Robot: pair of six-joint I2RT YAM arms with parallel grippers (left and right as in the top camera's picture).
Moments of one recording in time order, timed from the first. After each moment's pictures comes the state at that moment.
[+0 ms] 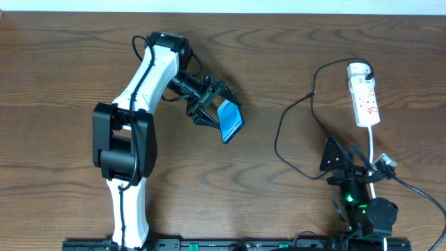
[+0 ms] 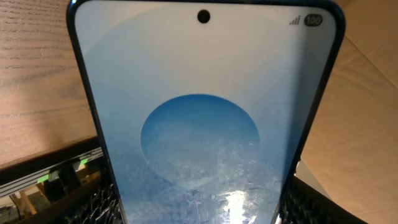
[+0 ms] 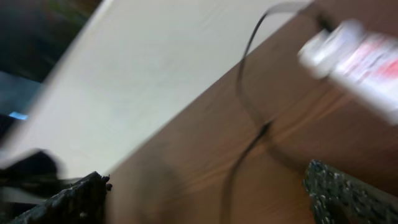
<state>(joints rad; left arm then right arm) -0.24 2.19 1.84 -1.55 1.02 -0.43 -0.10 0.01 0.01 -0.05 -0.23 0.80</state>
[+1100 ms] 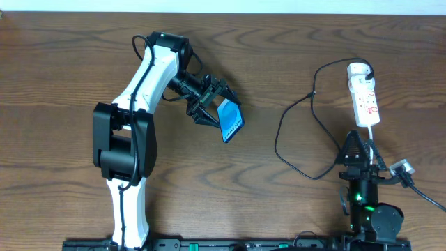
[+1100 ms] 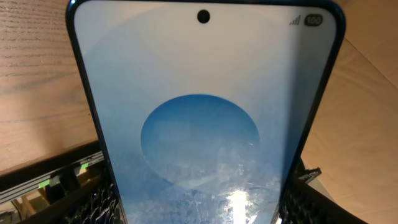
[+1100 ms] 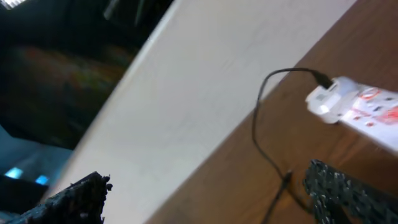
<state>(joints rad) -0.24 2.19 1.84 -1.53 1.02 -0.43 -0.10 0.03 0.03 0.10 -0.05 0.87</state>
